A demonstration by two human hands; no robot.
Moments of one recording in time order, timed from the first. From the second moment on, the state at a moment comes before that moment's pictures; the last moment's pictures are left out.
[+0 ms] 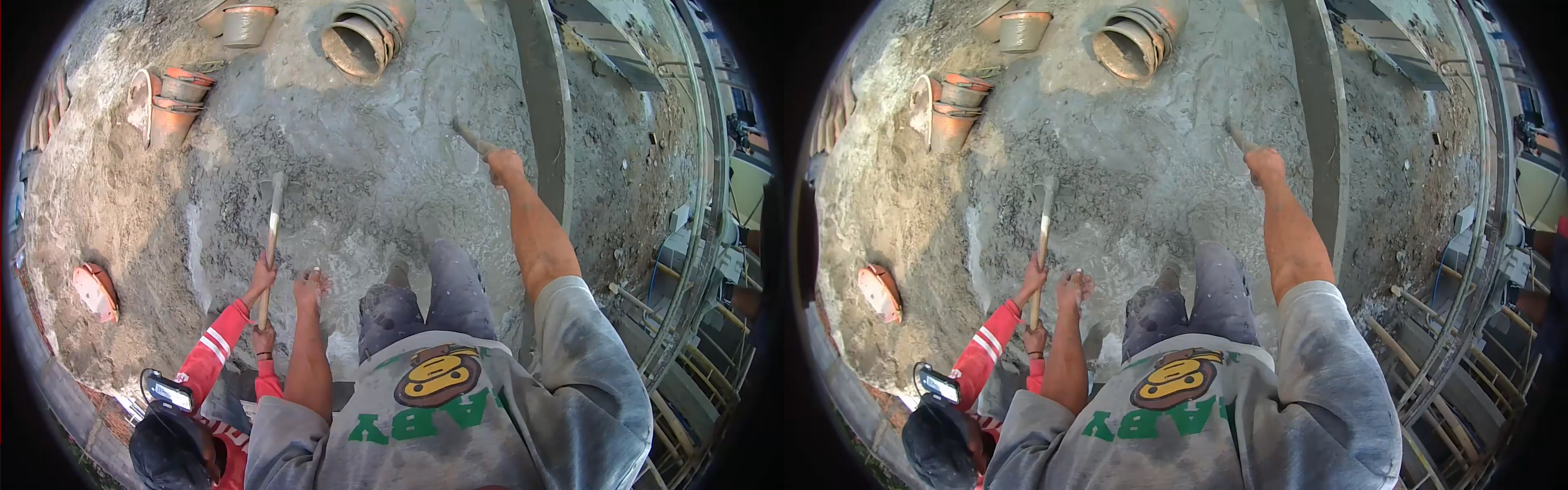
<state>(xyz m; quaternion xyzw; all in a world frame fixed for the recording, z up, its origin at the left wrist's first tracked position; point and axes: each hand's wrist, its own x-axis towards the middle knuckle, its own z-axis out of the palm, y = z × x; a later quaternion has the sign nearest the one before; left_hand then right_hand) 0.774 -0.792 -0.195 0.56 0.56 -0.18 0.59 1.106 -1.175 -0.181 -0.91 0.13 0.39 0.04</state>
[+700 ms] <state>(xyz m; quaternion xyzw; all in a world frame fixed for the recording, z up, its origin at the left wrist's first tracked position) 0.920 -0.865 -0.175 0.37 0.76 0.06 0.53 1.591 -1.214 -0.091 -0.87 -0.35 0.27 -0.19</state>
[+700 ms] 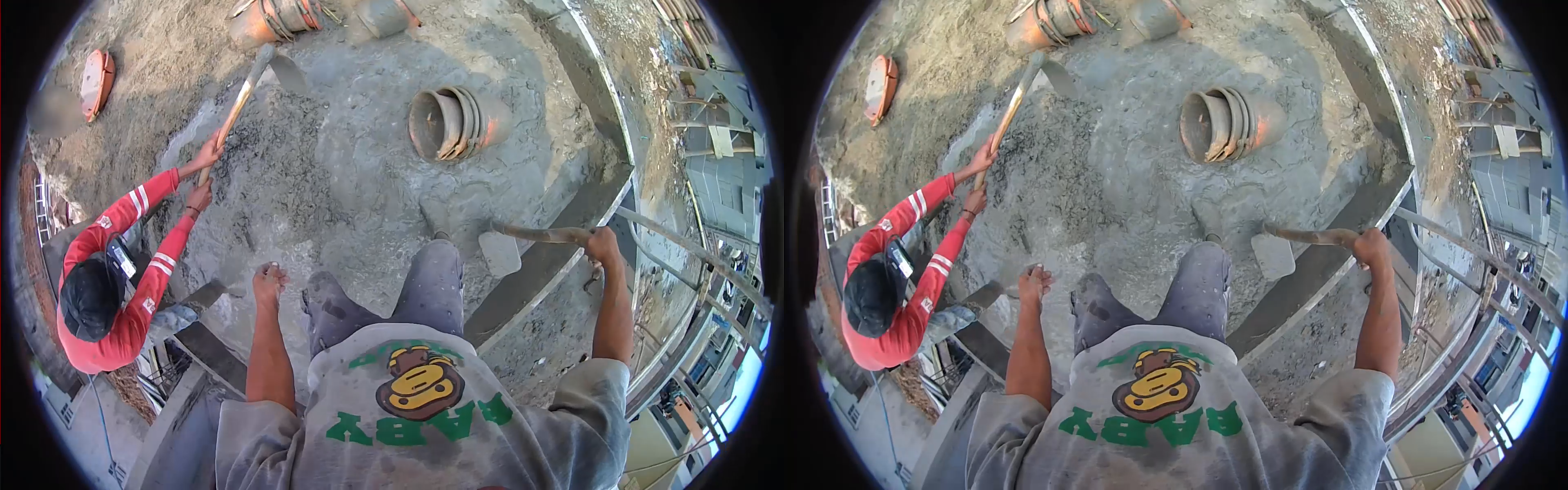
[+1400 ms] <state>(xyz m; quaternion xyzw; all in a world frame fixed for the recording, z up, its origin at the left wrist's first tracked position) 1.113 -1.018 -0.182 0.28 0.83 -0.06 0.48 1.595 -0.806 -0.480 -0.79 -0.53 0.30 -0.07</state>
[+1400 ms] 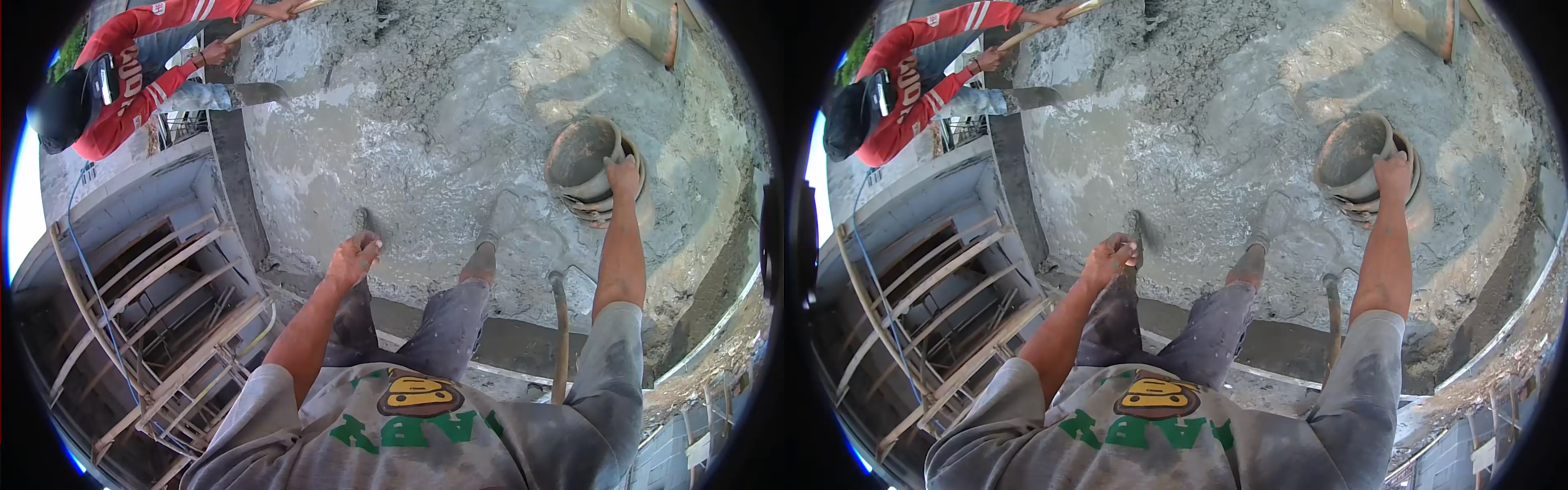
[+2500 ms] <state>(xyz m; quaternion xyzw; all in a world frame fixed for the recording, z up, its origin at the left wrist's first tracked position) 1.066 -1.019 -0.448 -0.02 0.53 0.39 0.75 1.357 -0.983 -0.445 -0.79 -0.51 0.34 0.06</state>
